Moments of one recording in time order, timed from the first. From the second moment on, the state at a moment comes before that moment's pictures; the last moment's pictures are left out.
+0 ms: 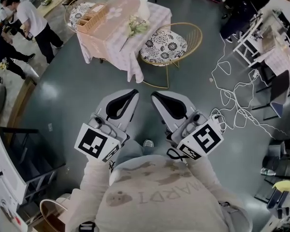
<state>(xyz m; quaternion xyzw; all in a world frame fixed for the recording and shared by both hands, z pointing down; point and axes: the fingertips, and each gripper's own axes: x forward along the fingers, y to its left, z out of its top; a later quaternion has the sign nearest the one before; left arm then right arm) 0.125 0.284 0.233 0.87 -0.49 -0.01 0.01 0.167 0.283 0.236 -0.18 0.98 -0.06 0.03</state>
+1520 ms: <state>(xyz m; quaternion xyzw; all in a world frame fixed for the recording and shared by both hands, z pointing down) -0.037 0.083 0.250 0.89 -0.45 -0.01 0.03 0.013 0.081 0.247 -0.23 0.97 -0.07 0.02</state>
